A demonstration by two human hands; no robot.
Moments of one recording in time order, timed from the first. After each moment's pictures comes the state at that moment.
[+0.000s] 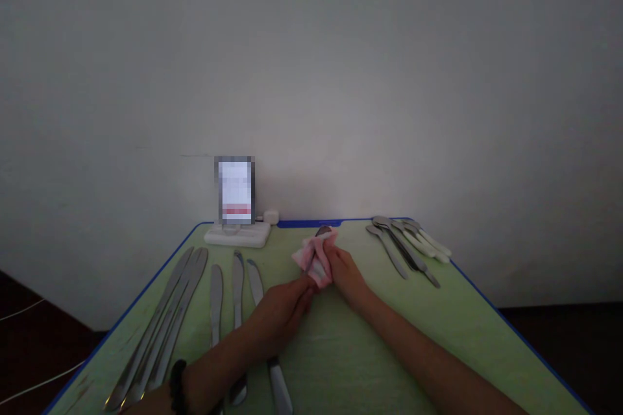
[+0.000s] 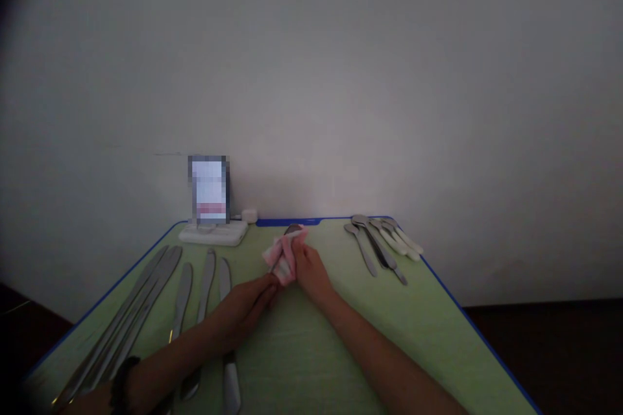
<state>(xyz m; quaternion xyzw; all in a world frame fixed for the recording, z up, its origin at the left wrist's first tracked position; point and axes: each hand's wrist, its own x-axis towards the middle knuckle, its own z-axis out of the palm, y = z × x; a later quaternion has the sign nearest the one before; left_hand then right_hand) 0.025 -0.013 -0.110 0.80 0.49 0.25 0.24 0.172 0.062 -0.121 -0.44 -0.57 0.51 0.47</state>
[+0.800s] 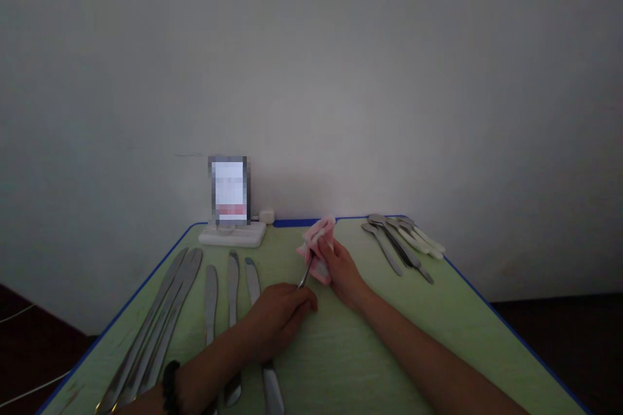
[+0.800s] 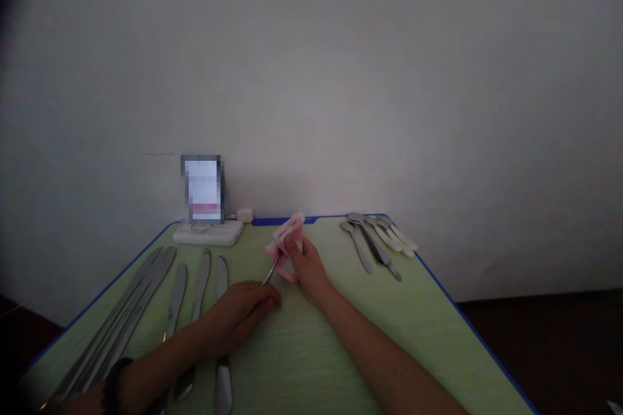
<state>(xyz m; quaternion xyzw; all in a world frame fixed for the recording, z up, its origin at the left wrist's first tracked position) 0.022 -0.014 -0.103 0.86 0.44 0.18 0.19 0.168 0.062 -0.123 -0.33 -0.45 0.65 0.52</state>
